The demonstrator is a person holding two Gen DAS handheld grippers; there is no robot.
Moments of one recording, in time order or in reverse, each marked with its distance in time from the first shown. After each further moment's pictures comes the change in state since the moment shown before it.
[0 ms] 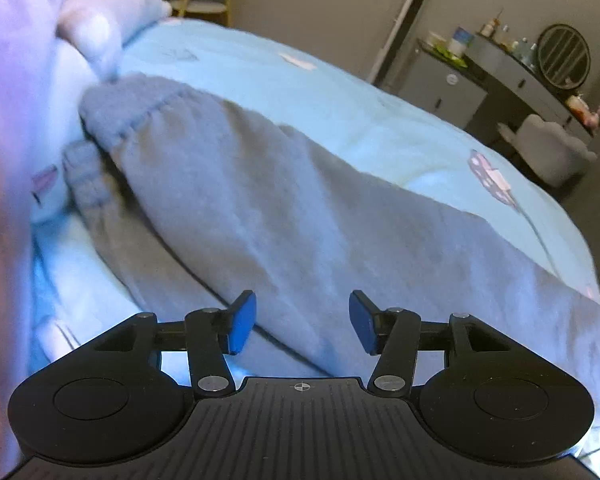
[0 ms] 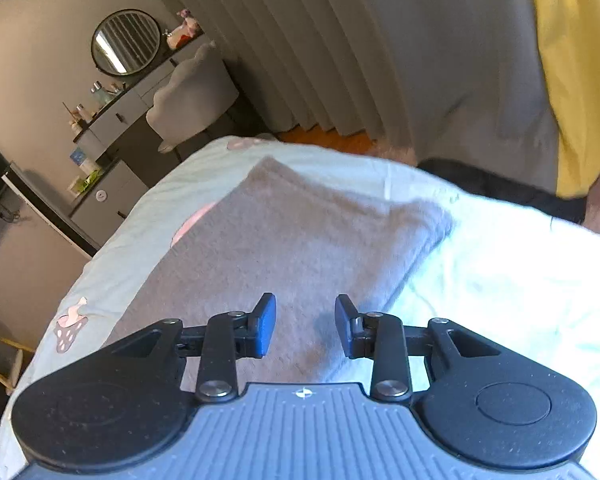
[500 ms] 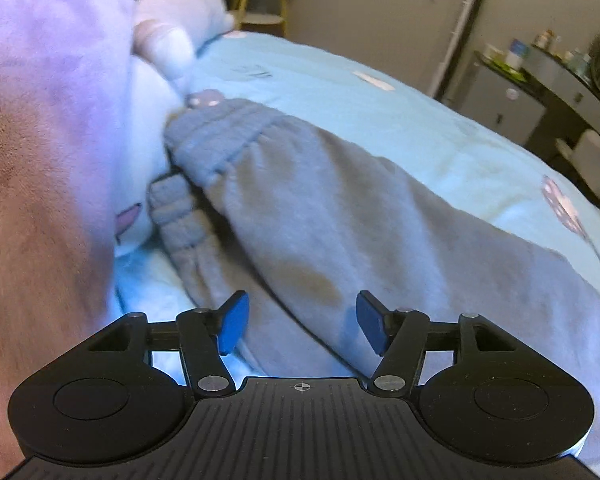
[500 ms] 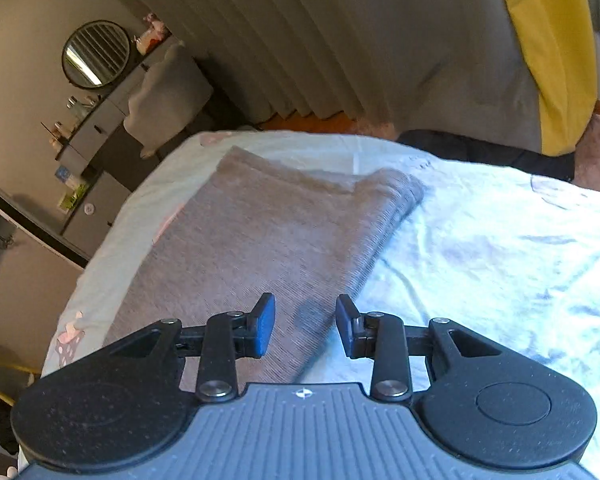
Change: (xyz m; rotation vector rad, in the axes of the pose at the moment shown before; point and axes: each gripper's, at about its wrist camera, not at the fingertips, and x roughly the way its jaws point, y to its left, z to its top) left arm 0.011 0.044 0.025 -0.063 -0.022 0.160; right arm 0.008 -0.021 -0.002 0.106 0.045 -0.017
